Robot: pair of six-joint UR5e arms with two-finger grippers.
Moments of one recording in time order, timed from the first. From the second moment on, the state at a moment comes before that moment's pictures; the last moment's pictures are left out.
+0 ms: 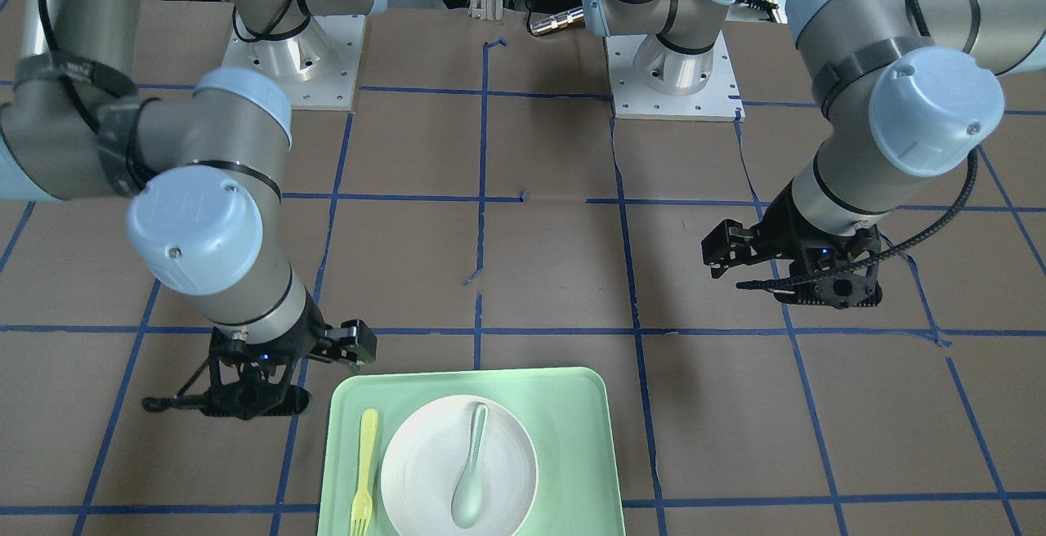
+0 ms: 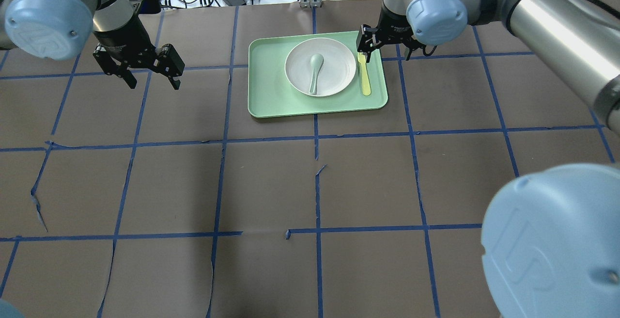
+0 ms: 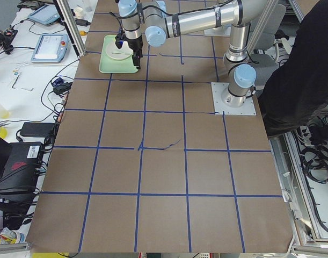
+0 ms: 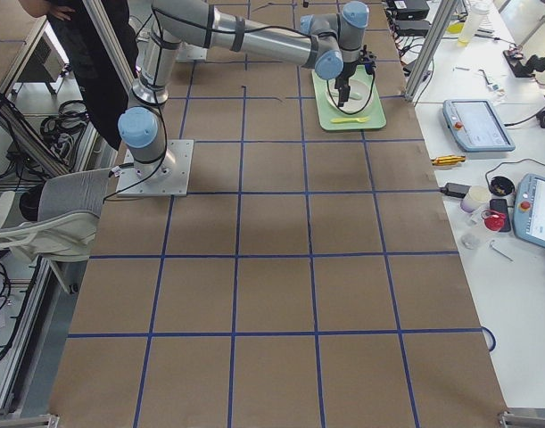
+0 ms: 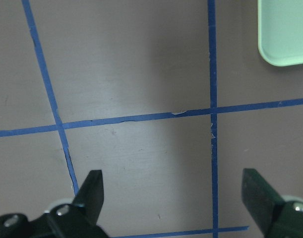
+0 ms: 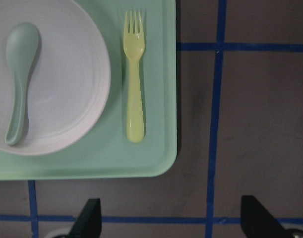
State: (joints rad) left arm -1.46 -1.79 -1.54 -1.47 1.61 0.13; right arm 1.66 -1.13 1.38 -1.80 -1.58 0.06
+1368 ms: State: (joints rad) left arm -1.63 -1.69 -1.51 -1.63 1.60 -0.09; right arm 1.67 -1.46 1.50 -1.50 -1.59 0.07
